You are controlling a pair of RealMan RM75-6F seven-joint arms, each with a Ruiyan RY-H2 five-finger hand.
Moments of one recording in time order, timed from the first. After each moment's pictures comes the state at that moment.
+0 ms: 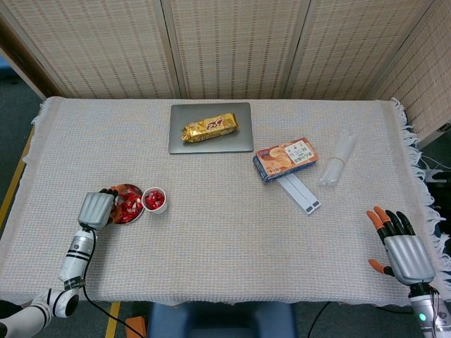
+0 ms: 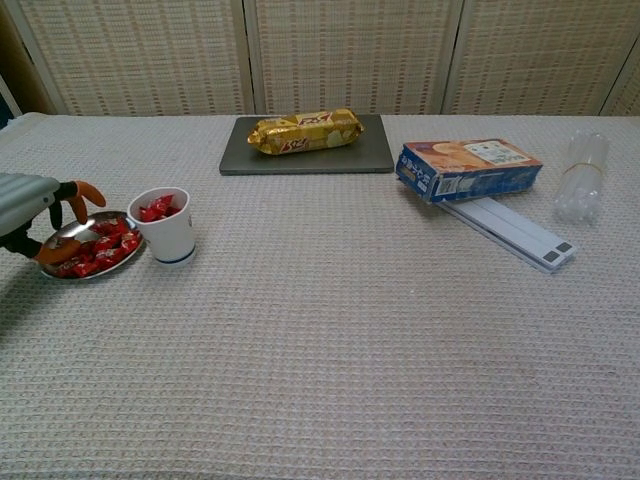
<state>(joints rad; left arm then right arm) -0.53 -1.72 -0.11 -0.83 1.36 1.10 0.04 0.10 -1.08 -0.01 -1.69 -1.49 1.35 -0.19</state>
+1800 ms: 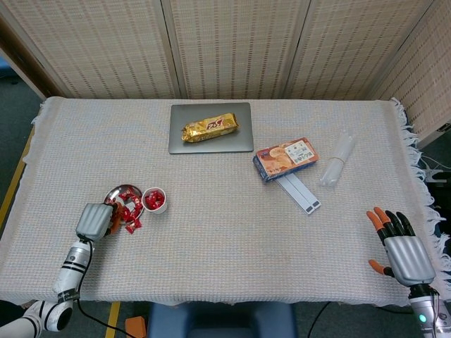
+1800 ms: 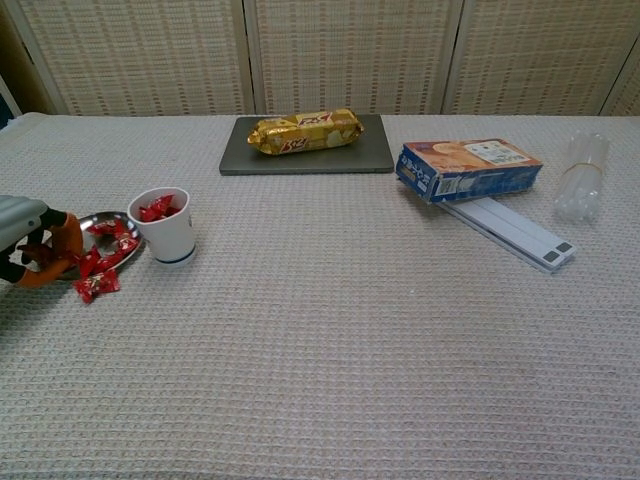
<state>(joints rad) -0.46 -1.66 -0.08 -0.94 1.40 1.13 0.05 0.09 -1.08 -0.01 -1.69 -1.49 1.36 -0.19</state>
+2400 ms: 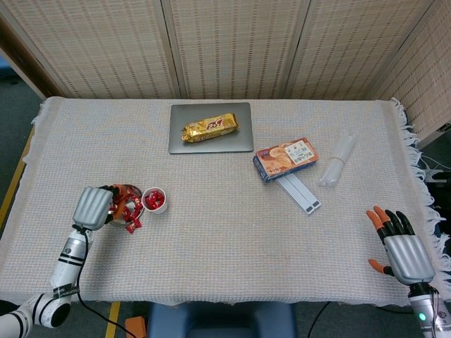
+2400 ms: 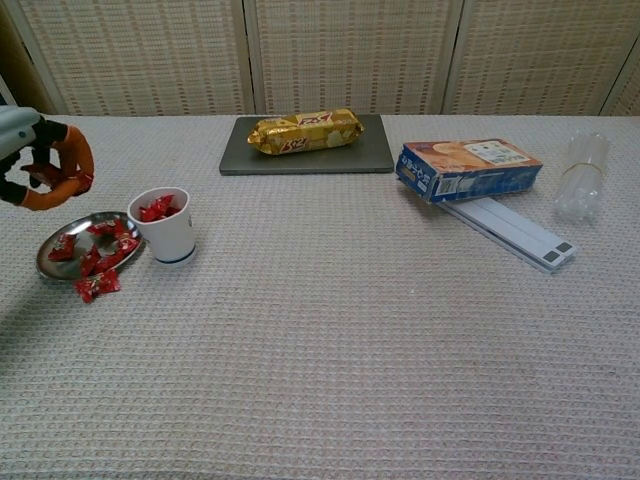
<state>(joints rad) -0.51 -1.50 -0.17 -1.27 1.42 1.22 0.15 0.10 -1.08 -0.01 -1.69 -1.49 1.35 -0.19</state>
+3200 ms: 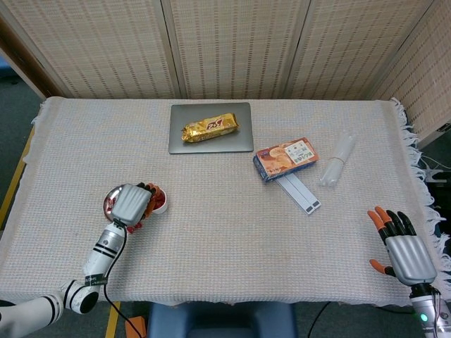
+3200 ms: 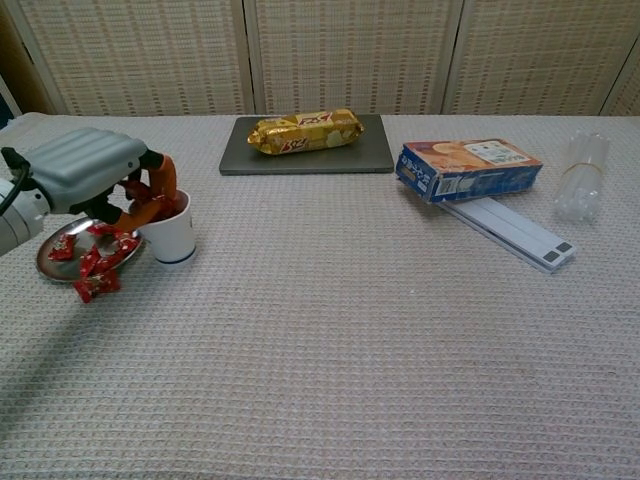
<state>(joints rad) -0.63 -1.63 -0.16 -1.19 1.39 1.11 0.32 0.10 -1.07 -0.01 -1.69 -1.49 1.36 -0.18</state>
